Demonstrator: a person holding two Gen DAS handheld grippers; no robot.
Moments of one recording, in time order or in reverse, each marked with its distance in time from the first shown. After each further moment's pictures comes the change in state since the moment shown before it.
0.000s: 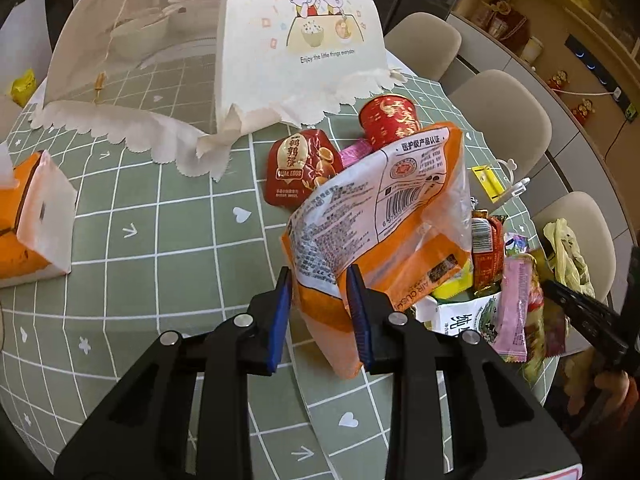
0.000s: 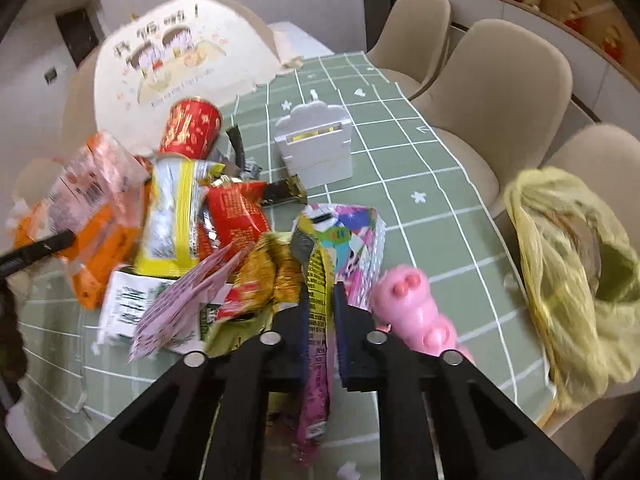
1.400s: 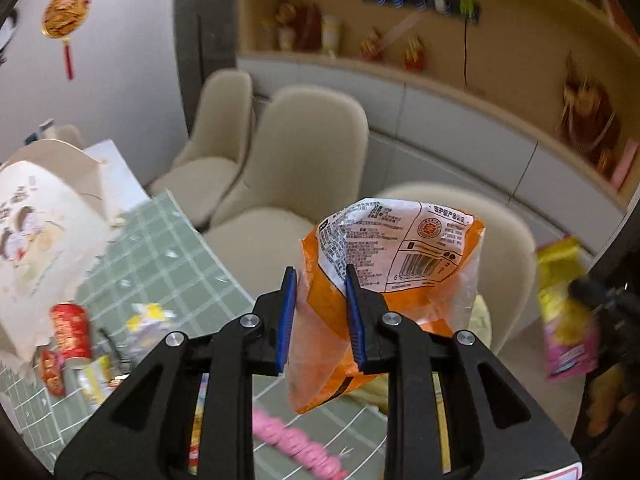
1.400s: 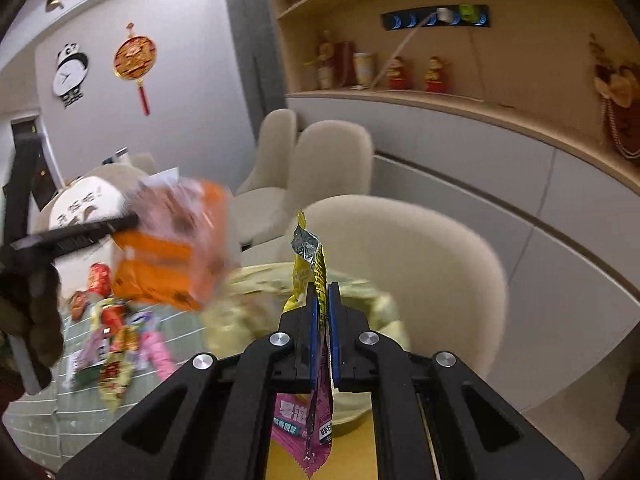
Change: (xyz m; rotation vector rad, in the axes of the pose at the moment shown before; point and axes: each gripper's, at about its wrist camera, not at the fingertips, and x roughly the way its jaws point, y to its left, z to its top) left arm 0.012 -0.448 0.034 0.534 -0.178 -0.170; right arm -0.212 -0.282 -0.036 0.203 -0.409 -0.228
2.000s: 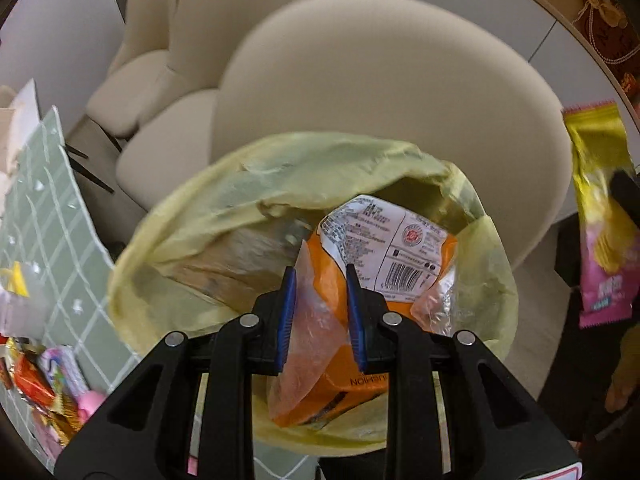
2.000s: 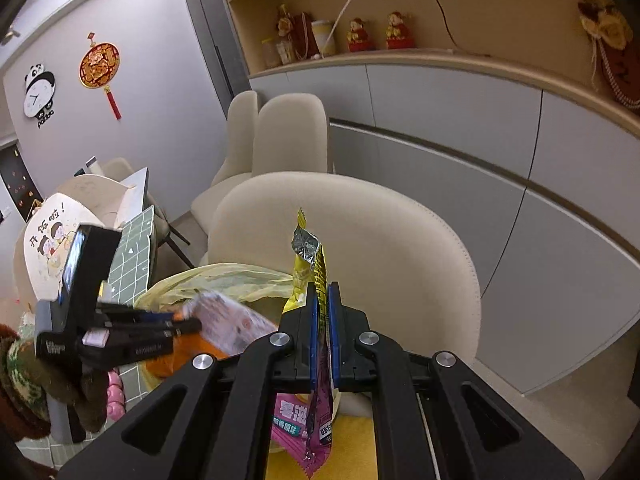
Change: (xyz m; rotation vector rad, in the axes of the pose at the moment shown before) left arm 0.153 -0.095 -0.046 0.049 0.453 -0.094; right arm 0.083 -0.081 0.005 0.097 0.100 0.026
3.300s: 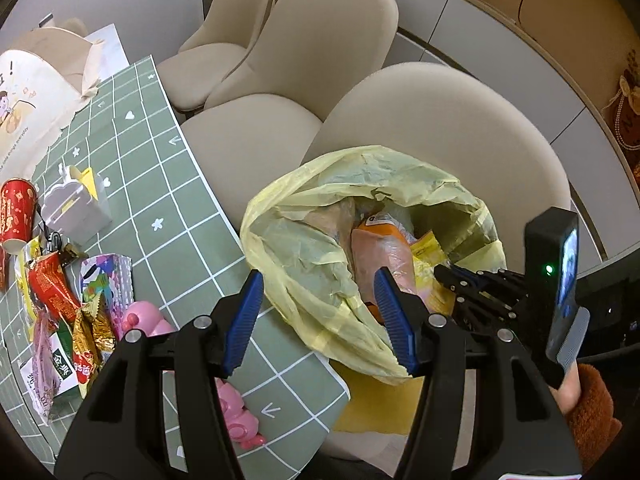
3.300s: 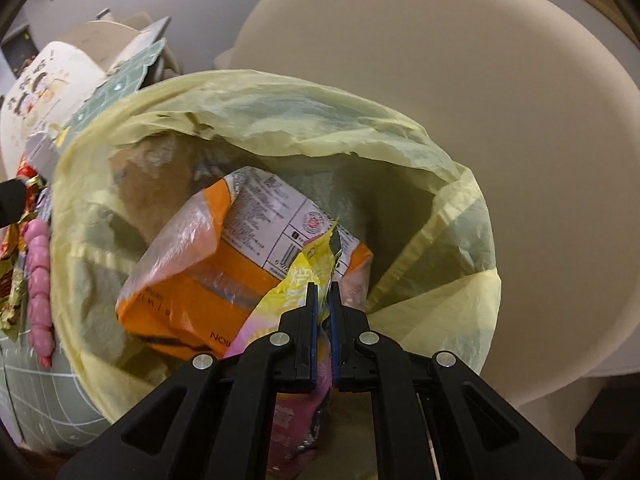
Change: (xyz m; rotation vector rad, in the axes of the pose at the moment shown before) left arm -0.076 0.056 -0.054 -0.265 -0.137 0.053; right arm 0.157 0.086 -0.065 -0.239 0.430 -0.002
